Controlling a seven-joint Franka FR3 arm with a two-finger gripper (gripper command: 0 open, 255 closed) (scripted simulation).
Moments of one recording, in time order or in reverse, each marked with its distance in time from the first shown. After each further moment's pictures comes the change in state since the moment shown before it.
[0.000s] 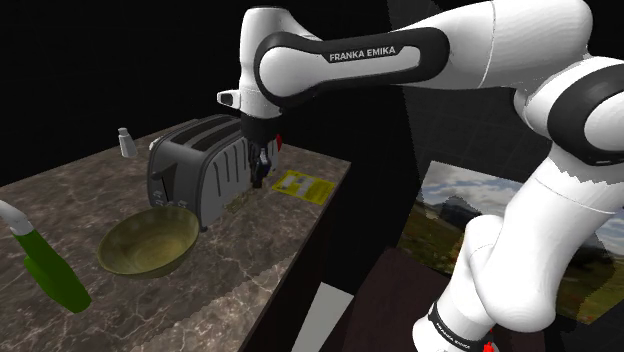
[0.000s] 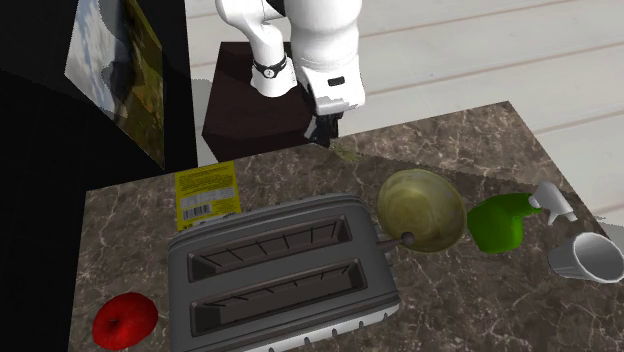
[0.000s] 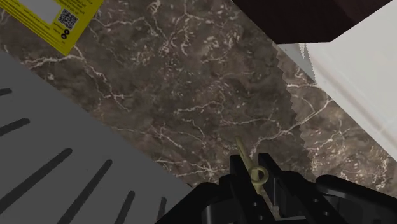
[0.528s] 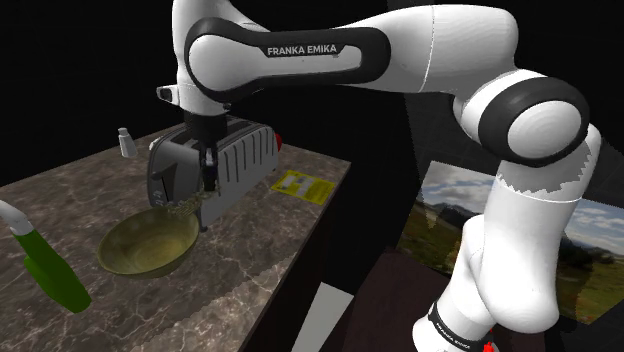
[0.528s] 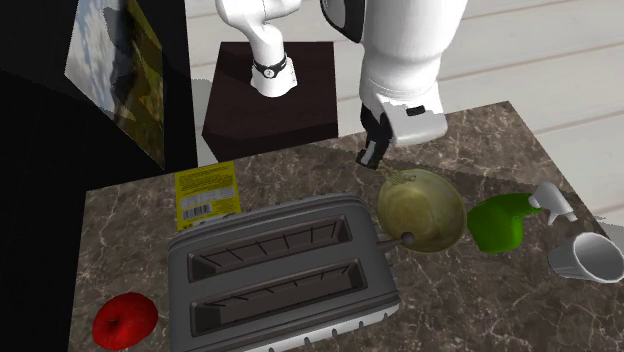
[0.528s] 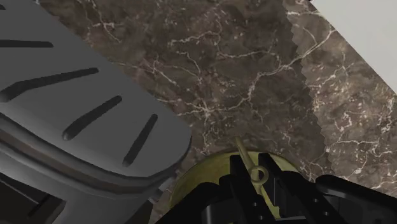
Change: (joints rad) arm 0.061 0.265 0.057 0.349 -0.025 -0.080 0.124
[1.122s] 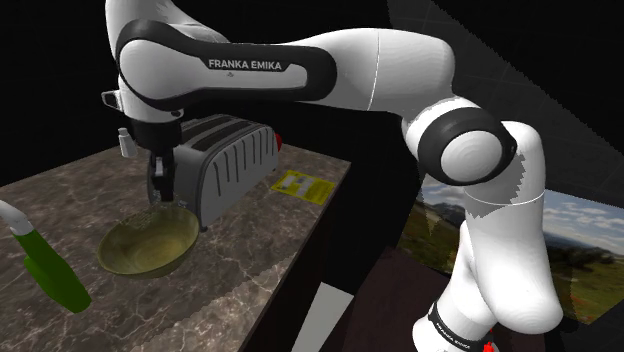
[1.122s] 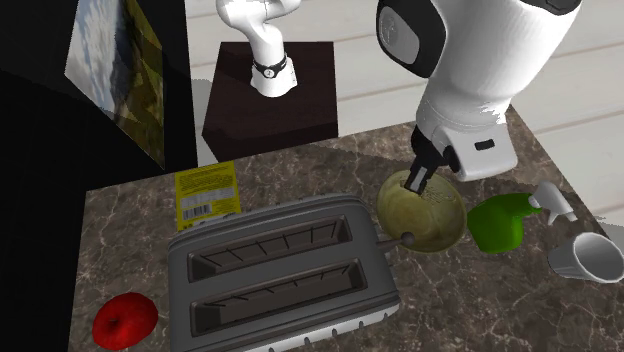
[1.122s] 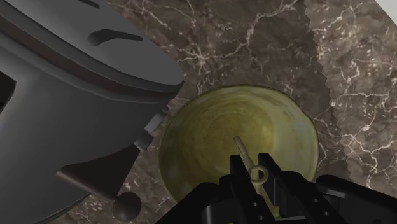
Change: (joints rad) arm 0.069 0.260 0.025 0.351 -0.036 -0.089 0.090
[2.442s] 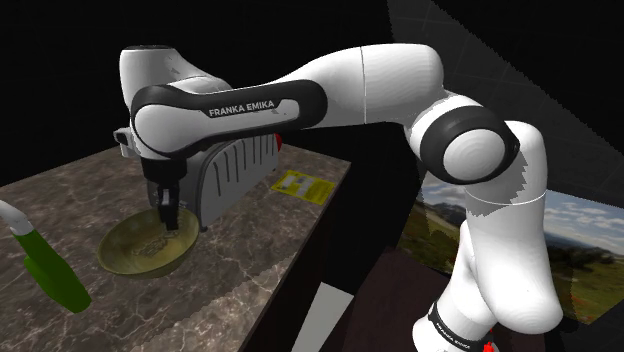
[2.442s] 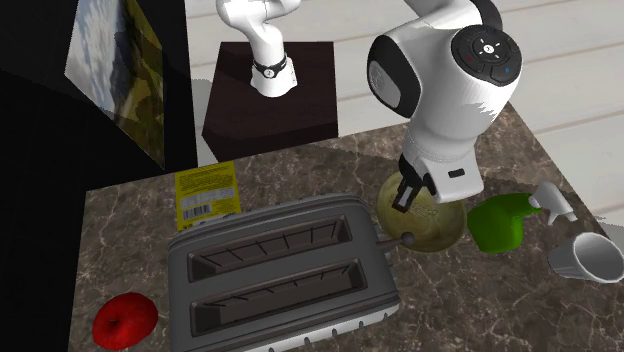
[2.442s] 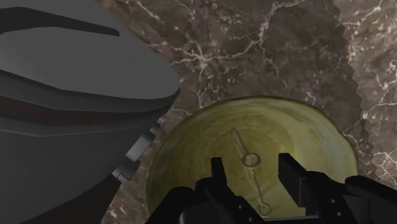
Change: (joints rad) arm -0.003 -0.011 -0.001 -0.194 0.001 0.183 -0.002
